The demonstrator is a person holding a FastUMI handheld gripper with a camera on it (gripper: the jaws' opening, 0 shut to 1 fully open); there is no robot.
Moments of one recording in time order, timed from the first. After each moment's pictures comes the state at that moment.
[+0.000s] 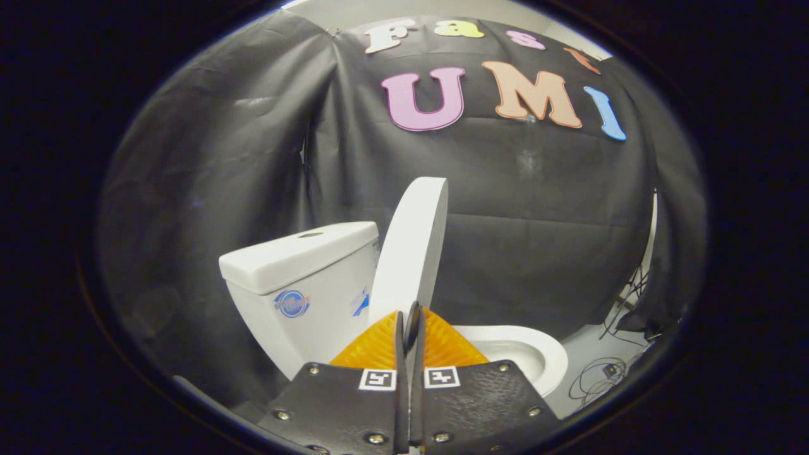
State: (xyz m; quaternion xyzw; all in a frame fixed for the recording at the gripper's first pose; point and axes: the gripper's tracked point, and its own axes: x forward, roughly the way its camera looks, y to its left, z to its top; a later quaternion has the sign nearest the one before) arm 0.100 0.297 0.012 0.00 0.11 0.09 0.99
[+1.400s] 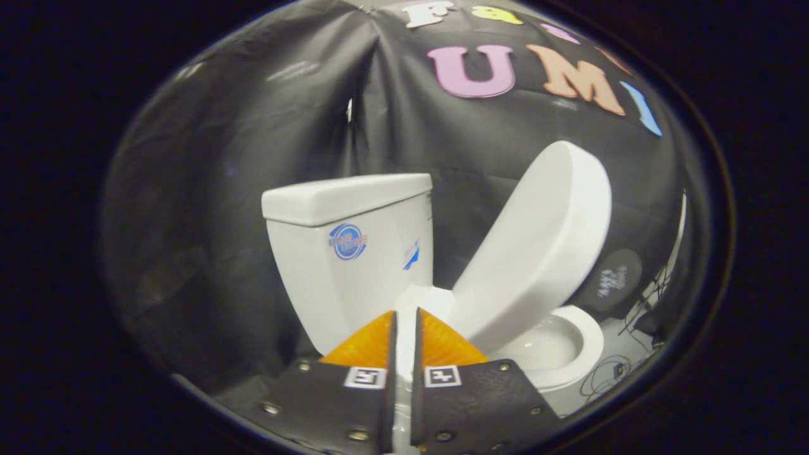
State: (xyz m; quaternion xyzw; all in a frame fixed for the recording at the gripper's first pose) arm 0.050 0.333 -0.055 0.00 0.15 0.13 0.98
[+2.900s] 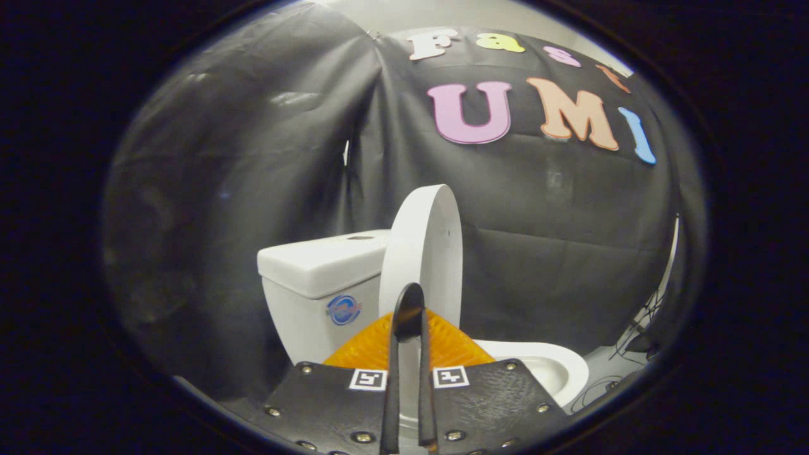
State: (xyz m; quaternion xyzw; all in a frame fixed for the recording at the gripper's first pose) arm 0.097 0.386 0.004 -0.04 0.08 0.15 0.98
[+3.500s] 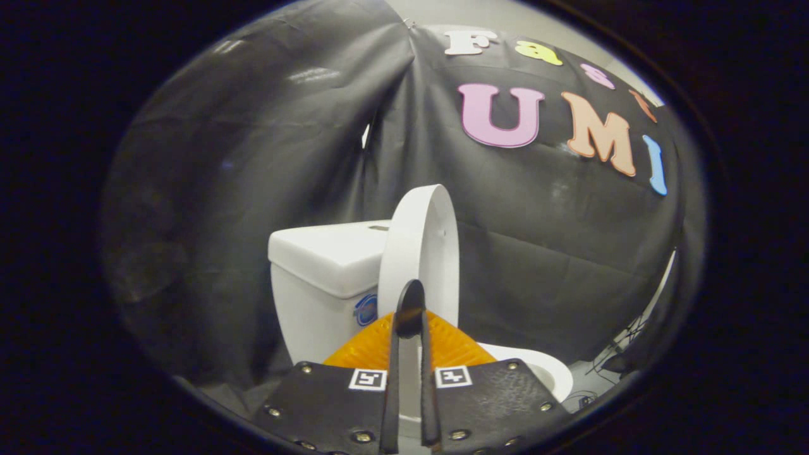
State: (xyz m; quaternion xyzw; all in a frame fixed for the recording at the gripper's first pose) arm 0.094 0.418 -0.002 -0.11 0.09 0.15 0.98
